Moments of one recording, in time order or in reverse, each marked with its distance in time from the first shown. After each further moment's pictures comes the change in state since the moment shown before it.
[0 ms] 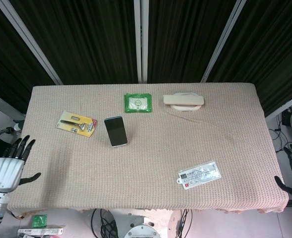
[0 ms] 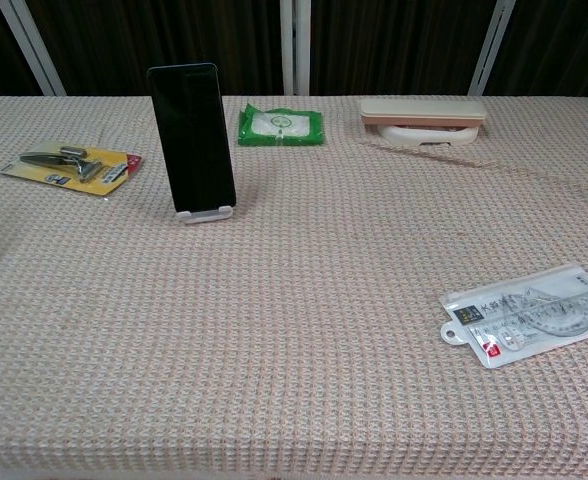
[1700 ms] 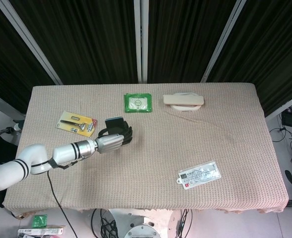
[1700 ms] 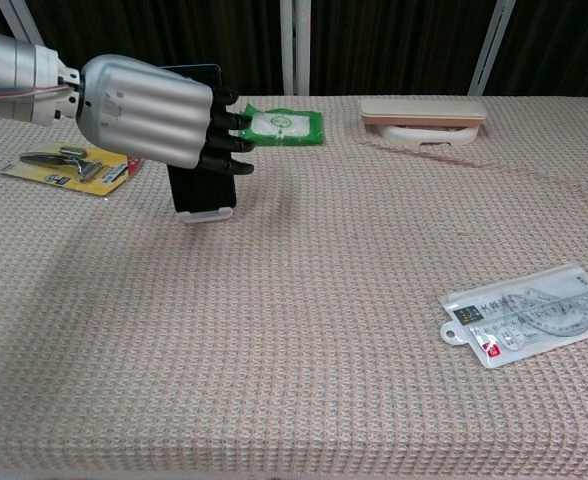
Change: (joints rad) left arm -0.916 -0.156 -0.037 0.280 0.536 -0.810 0.696; right arm 0.002 0.020 0.045 0.044 0.018 0.055 0.061
